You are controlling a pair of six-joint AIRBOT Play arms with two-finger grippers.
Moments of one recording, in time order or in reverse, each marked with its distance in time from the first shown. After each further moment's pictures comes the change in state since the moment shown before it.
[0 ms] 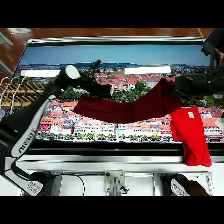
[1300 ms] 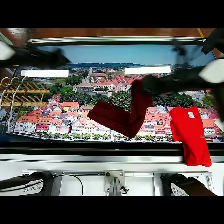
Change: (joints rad) left arm 0.415 0.449 0.000 0.133 0.007 -0.035; right arm 0.387 -0.126 0.000 -0.014 -0.261 0.119
